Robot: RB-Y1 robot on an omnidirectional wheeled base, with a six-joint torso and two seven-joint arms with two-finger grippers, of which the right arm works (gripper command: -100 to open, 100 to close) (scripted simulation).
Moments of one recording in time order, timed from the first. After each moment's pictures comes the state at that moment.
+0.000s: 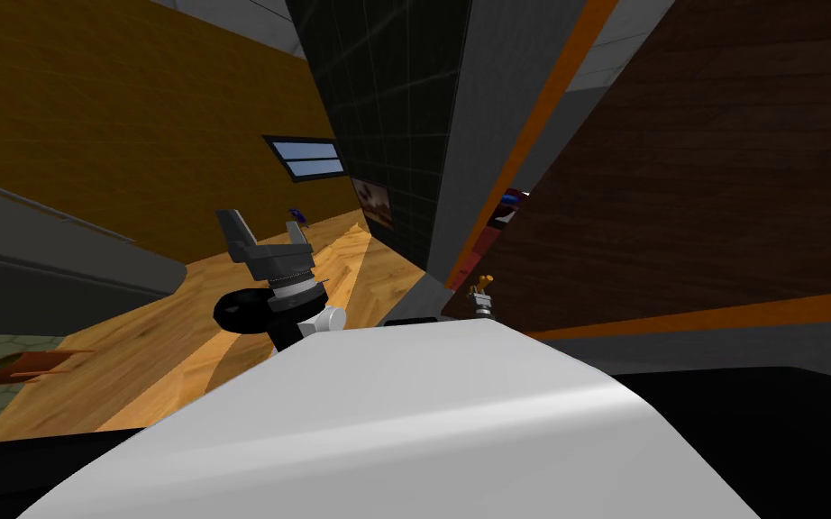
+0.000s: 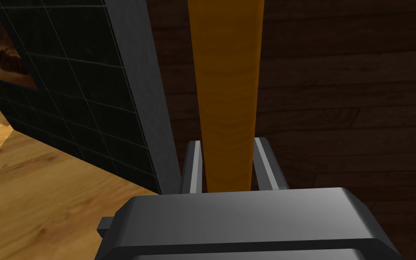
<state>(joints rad) 0.25 -0.44 0.33 -0.95 -0.79 -0.92 -1.44</state>
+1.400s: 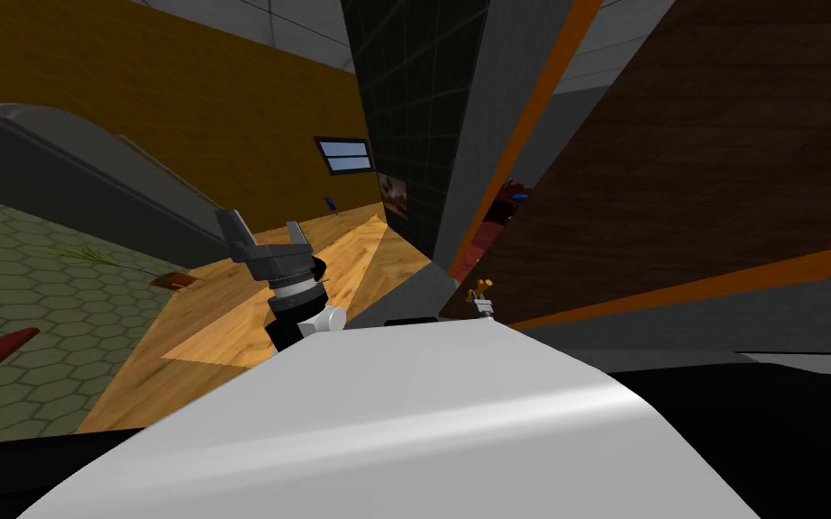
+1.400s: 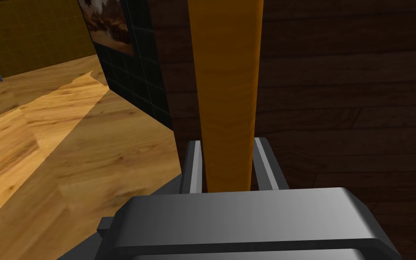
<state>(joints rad) 0.30 -0.54 0.46 -0.96 -0.73 -1.02 -1.54</state>
